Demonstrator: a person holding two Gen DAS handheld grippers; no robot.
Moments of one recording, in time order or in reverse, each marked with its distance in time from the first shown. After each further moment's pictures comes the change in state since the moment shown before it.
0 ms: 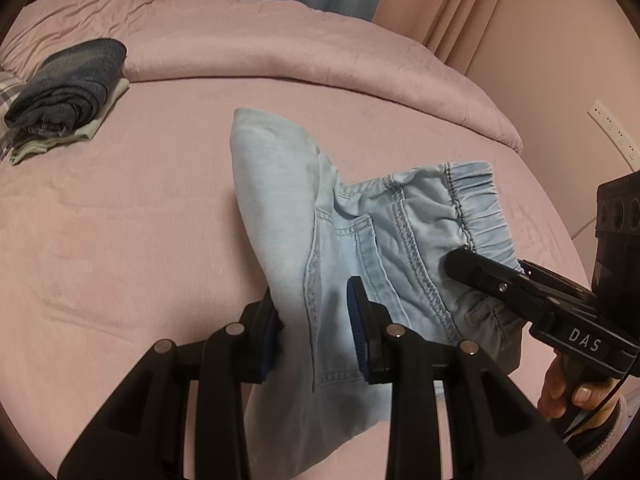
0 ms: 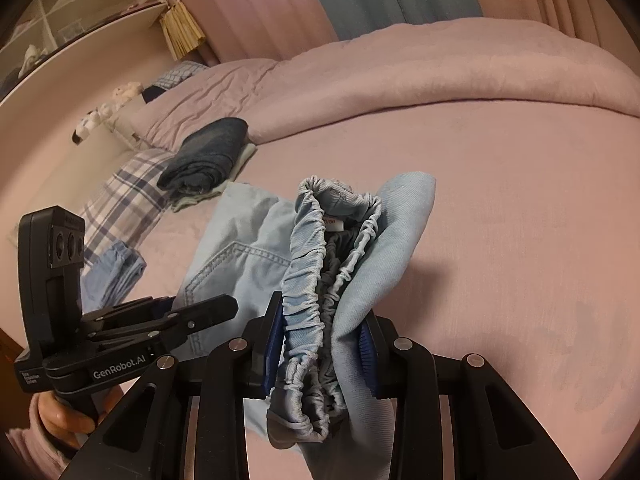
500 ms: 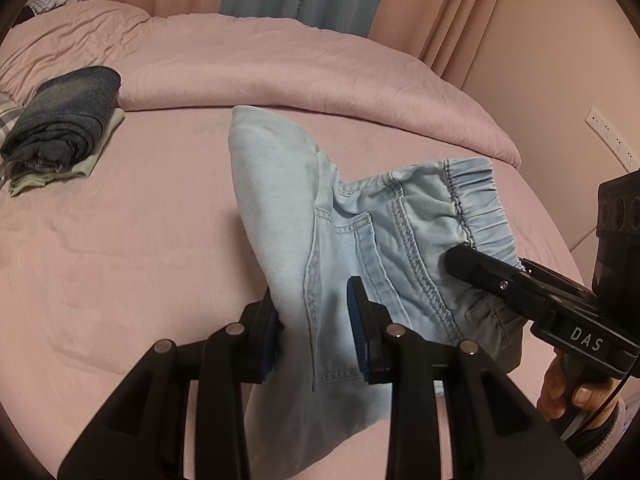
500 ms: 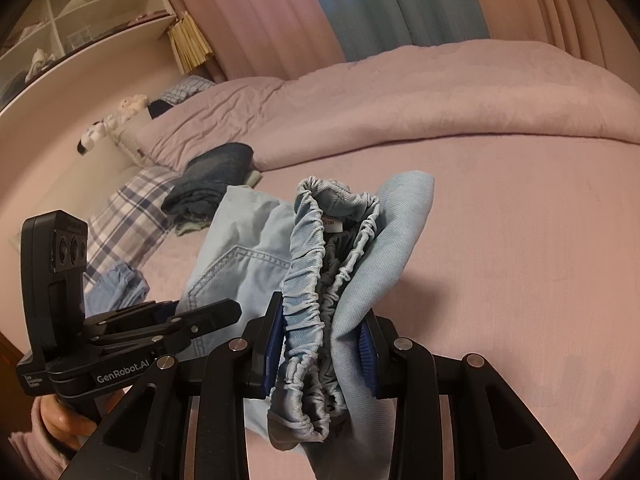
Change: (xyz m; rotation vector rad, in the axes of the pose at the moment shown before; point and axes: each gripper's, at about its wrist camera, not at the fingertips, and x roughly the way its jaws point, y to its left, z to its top) left arm -0.002 0.002 0.039 0.033 -0.056 -0.002; right arm 0.002 0.004 0.036 -0.026 -0.060 0.007
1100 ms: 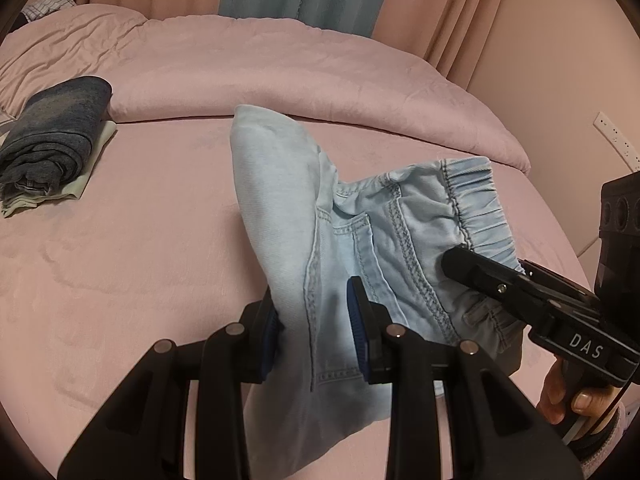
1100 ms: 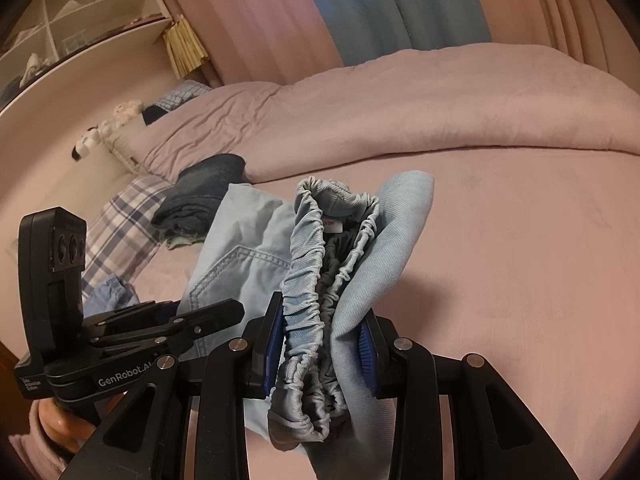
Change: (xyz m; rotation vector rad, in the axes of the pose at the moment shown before) left arm 0.024 0.001 0.027 0.009 0.005 0.013; right arm 0.021 -0.007 0.019 0.006 -0.009 -0.005
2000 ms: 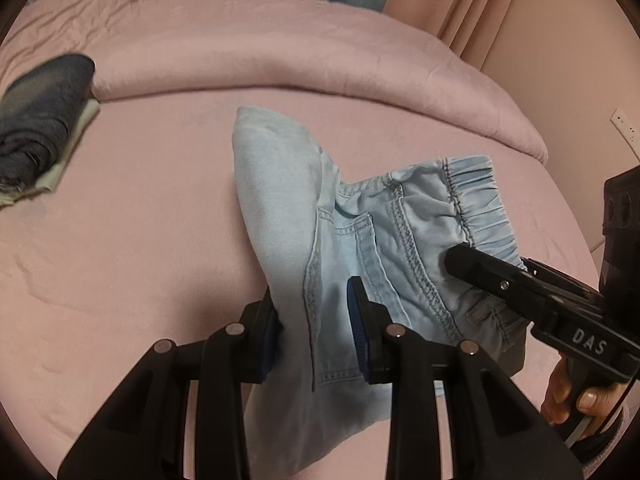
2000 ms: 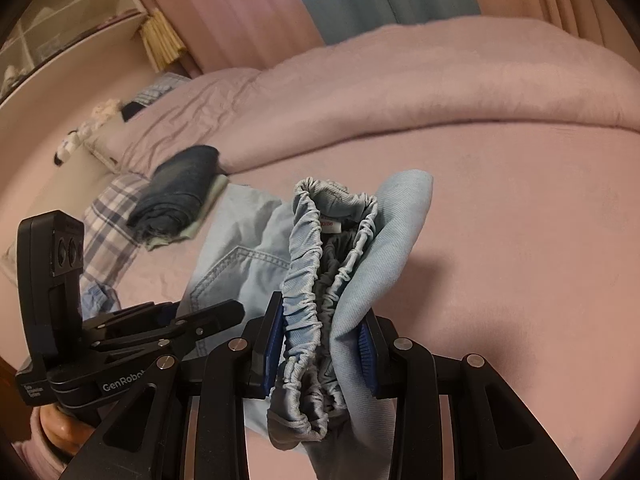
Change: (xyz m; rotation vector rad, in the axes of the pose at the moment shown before) left arm 0.058 0.005 0.008 -0.020 0.102 0.015; right arm 0.042 -0.025 0.009 0.065 0.079 -0.028
